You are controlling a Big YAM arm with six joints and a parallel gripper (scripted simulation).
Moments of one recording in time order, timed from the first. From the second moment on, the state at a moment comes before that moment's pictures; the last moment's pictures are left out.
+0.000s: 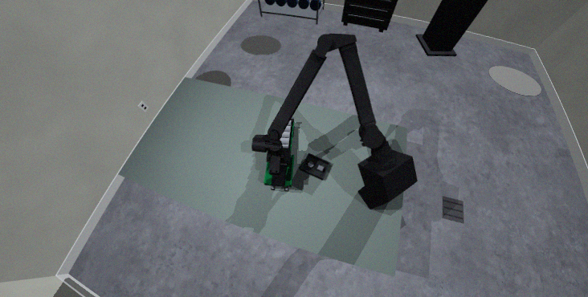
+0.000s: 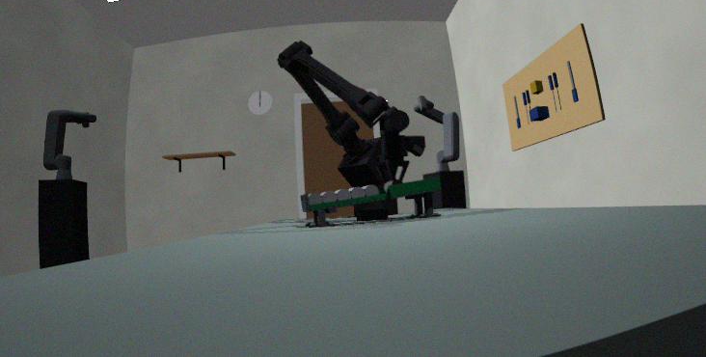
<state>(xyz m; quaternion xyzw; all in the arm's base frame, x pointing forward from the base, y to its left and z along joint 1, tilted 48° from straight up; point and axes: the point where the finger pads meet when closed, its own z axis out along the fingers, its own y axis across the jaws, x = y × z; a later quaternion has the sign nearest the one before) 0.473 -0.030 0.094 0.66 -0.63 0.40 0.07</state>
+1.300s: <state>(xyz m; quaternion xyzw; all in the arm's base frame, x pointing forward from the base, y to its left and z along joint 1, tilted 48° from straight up) 0.472 -0.030 0.090 0.66 -0.63 0.40 0.07</state>
